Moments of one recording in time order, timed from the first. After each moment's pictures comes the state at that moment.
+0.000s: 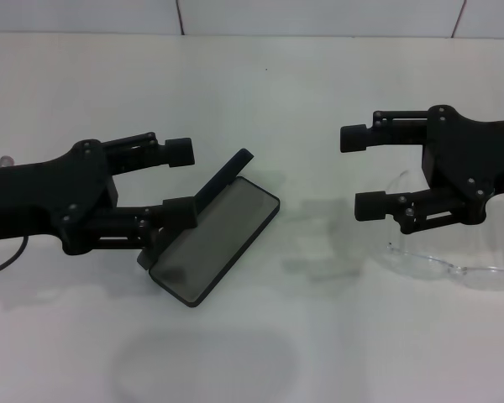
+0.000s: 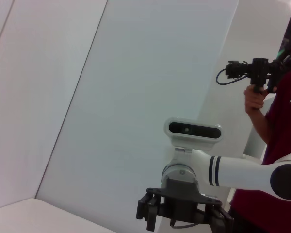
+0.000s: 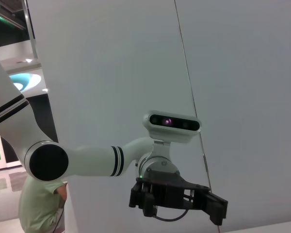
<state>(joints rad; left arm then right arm) -0.37 -2.04 0.85 0.86 1.59 1.99 -1.61 0.59 2.00 -0.97 -0.78 -1.60 -1.90 1.46</state>
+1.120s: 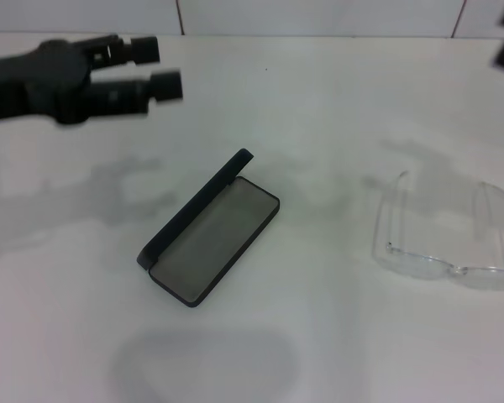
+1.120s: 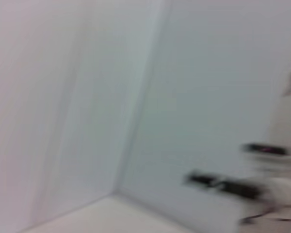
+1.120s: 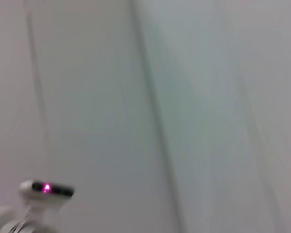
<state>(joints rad) -0.39 -2.06 0.80 1.22 1.68 1.78 -1.98 0.47 2.00 -0.54 -0.69 -1.56 -1.88 1.41</state>
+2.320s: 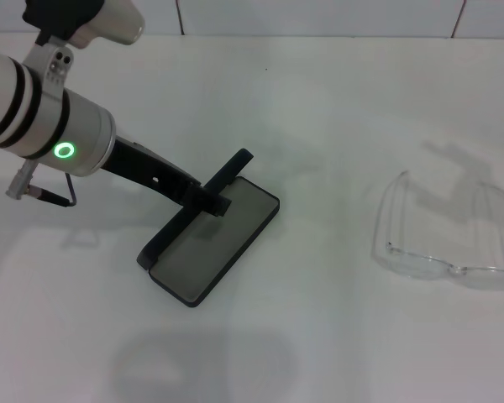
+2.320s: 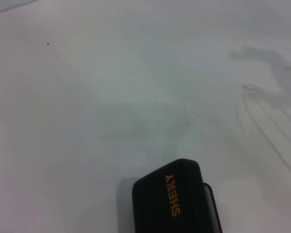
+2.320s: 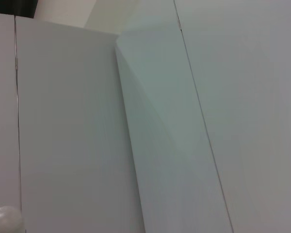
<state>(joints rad) -0.55 -2.09 1.34 1.37 2.41 1.50 -2.59 0.38 1.99 -0.50 -0.68 -1.43 -1.92 1.34</state>
